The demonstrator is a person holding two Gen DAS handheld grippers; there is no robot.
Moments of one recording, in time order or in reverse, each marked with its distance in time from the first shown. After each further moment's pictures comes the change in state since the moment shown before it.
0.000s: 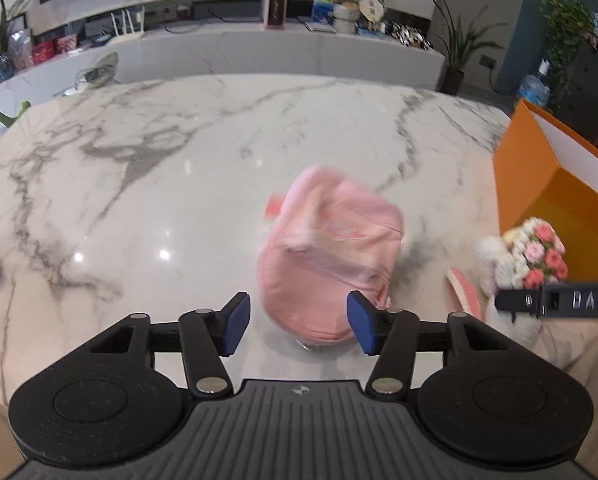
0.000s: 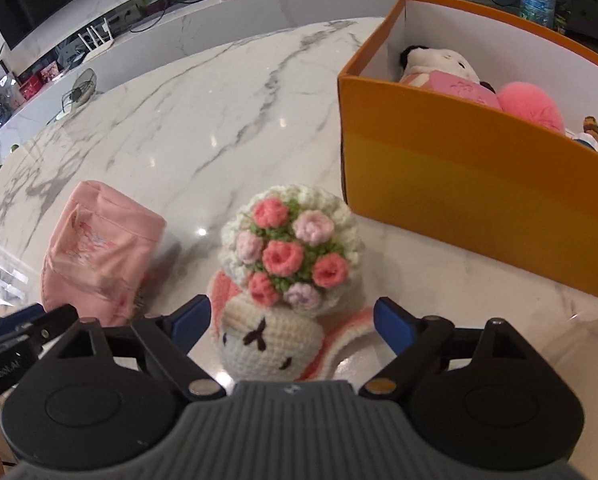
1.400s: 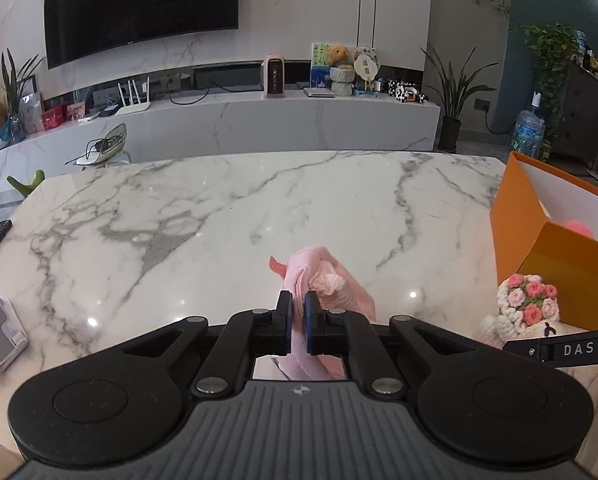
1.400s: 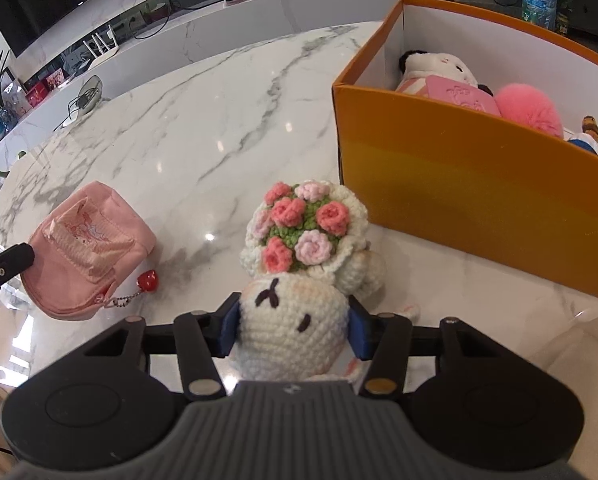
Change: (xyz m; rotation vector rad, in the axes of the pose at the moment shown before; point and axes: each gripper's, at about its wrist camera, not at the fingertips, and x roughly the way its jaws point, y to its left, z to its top) left arm -0.032 -0.011 0.019 0.065 -0.197 0.032; right arm -0.012 -0.006 -0.004 0.010 -0.022 0.037
